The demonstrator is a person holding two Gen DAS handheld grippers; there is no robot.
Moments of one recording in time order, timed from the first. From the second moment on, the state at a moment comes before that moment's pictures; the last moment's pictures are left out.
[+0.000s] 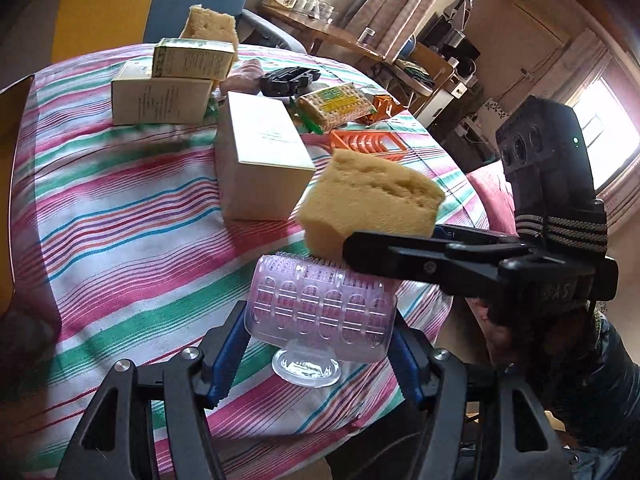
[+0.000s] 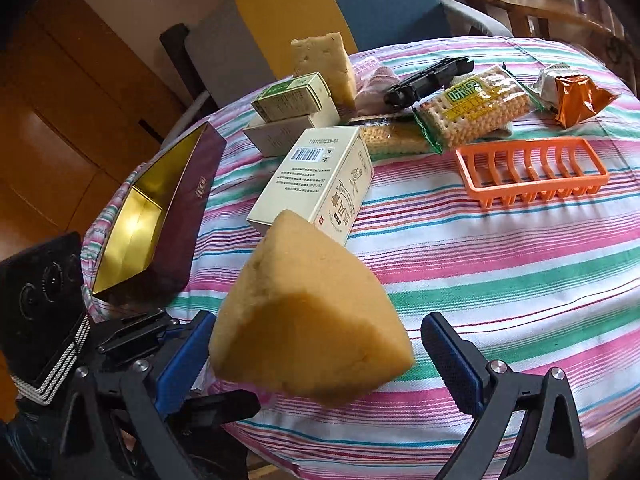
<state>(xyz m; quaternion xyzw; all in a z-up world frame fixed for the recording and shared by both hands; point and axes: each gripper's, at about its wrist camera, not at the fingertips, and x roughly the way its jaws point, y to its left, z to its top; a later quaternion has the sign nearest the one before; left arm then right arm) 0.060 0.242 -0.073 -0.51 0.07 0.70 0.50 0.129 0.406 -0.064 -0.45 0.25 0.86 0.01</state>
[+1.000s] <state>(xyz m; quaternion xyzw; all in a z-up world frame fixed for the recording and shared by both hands) 0.046 0.227 -0.067 -0.49 0.10 0.74 0.45 0.194 0.496 -0.064 -0.36 0.31 0.87 0.13</state>
